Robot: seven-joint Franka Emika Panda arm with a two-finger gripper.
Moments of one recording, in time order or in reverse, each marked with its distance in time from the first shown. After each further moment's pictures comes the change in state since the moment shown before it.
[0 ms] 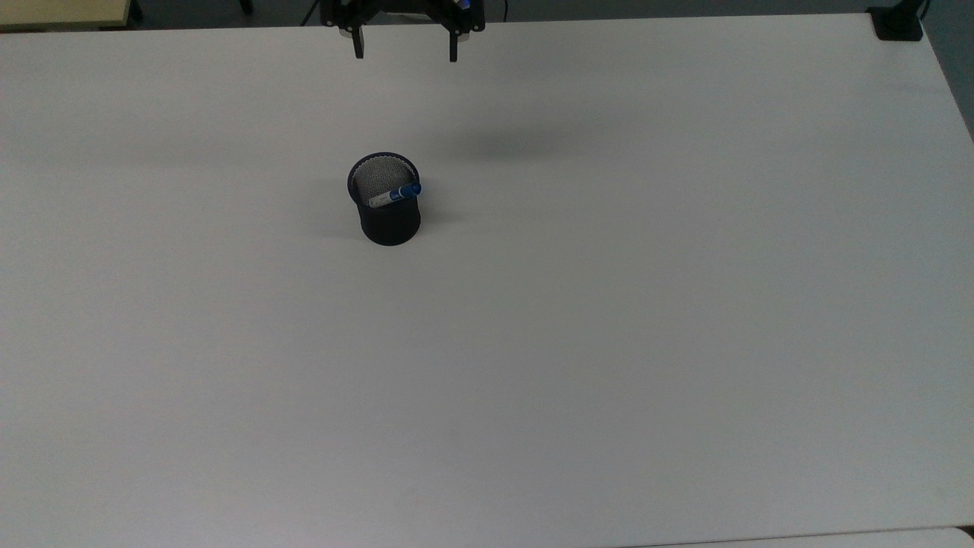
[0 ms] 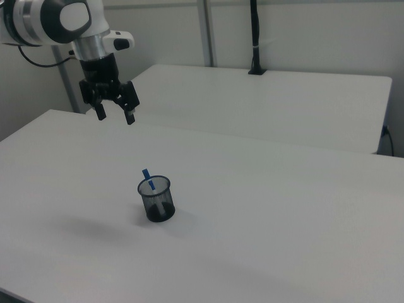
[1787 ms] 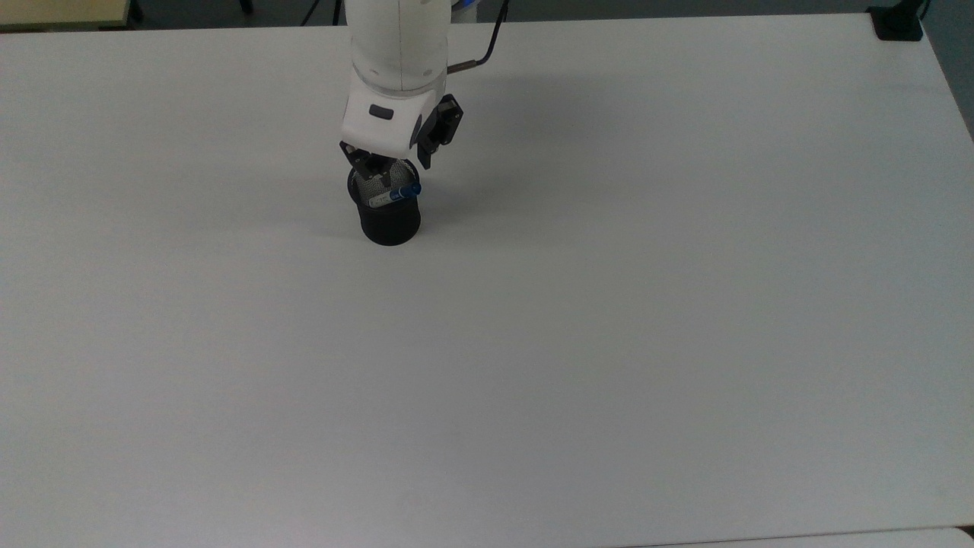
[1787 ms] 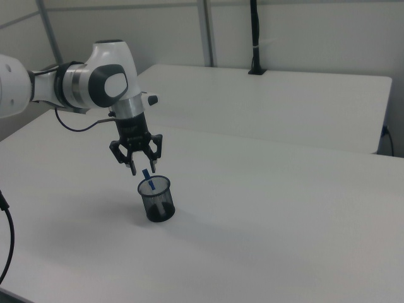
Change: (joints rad) arm -0.018 0.174 0.007 -0.181 -0.058 0.284 -0.502
